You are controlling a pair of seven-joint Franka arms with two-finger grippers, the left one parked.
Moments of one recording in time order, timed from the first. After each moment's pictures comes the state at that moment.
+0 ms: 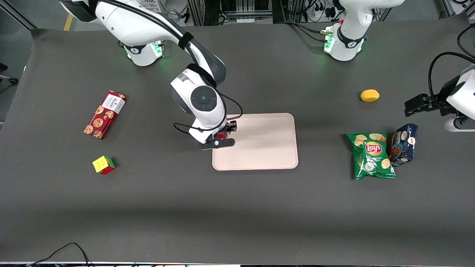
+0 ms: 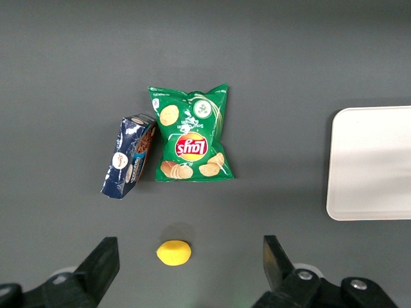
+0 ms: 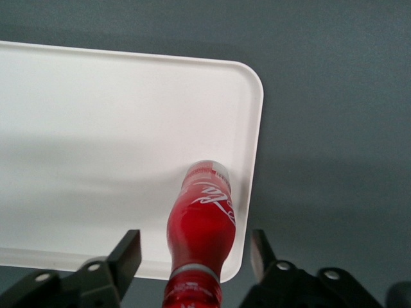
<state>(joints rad) 0.45 0.58 0.28 -1.57 -0.11 2.06 0.66</state>
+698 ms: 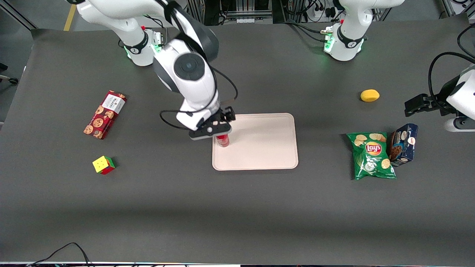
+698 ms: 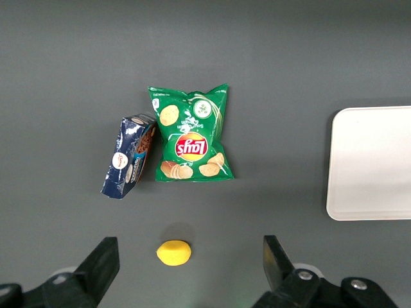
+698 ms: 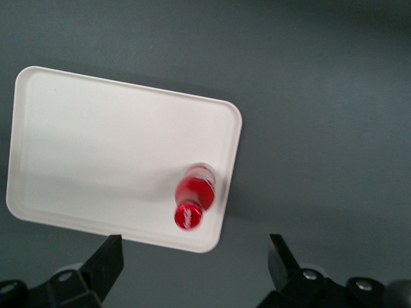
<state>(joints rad) 0.45 0.40 0.28 -1.52 -0.12 1.91 0.56</state>
